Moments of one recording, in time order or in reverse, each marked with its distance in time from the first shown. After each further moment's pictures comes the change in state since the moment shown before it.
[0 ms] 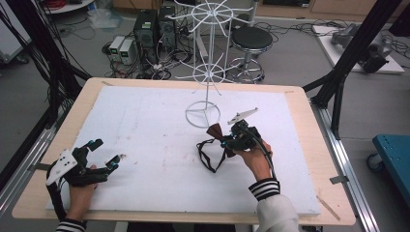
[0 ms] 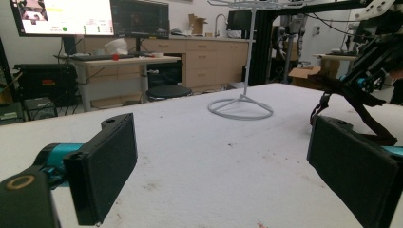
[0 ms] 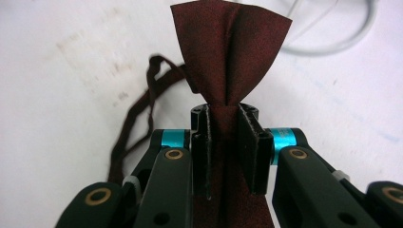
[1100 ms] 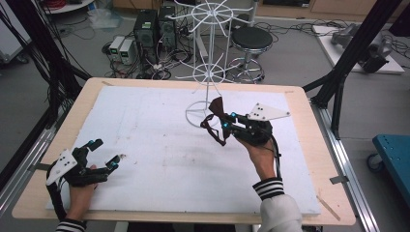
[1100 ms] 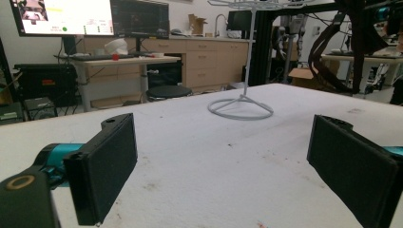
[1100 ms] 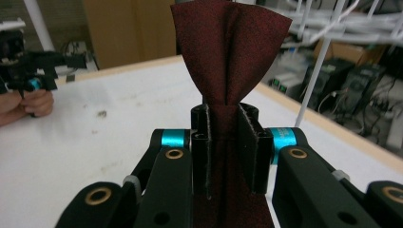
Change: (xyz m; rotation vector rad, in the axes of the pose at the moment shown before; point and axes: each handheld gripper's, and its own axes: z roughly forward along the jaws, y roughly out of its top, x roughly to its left) left arm 0.000 0.000 0.000 0.000 0.000 0.000; right arm 0.006 0.005 -0.049 -0.592 0.030 -0.132
